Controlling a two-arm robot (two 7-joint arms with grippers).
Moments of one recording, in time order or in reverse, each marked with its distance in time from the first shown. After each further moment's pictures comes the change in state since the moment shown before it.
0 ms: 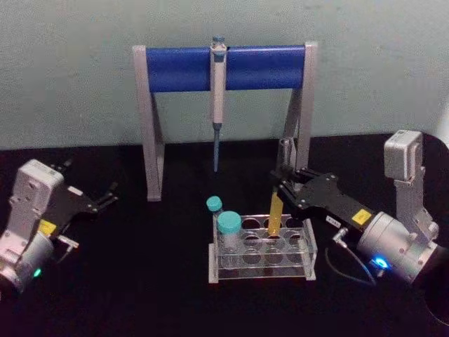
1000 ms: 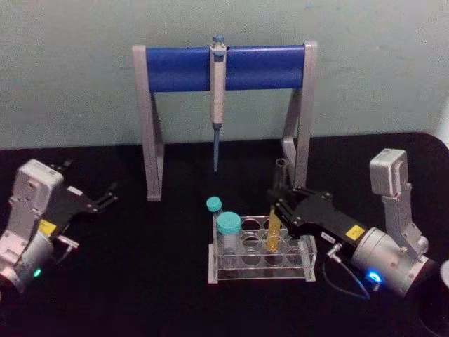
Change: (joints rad) left arm 0.000 0.000 0.000 0.000 0.000 0.000 0.000; right arm -0.006 -0.025 -0.011 0.067 -0.037 -0.005 0.003
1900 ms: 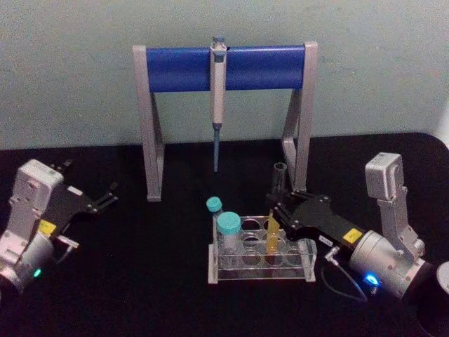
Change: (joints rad) left arm 0.000 0.000 0.000 0.000 0.000 0.000 0.000; right arm -0.001 -0.009 -0.004 0.013 -0.016 0.002 -0.005
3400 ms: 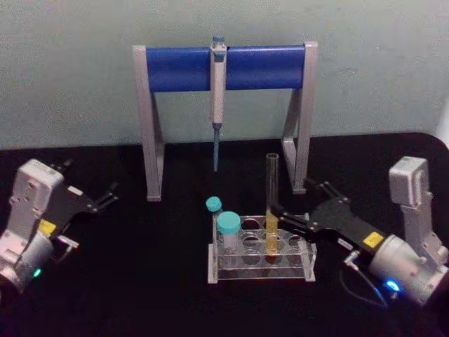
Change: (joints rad) left arm 0.000 0.000 0.000 0.000 0.000 0.000 0.000; right arm -0.060 0.042 0.043 -0.066 0.003 -0.021 -0.011
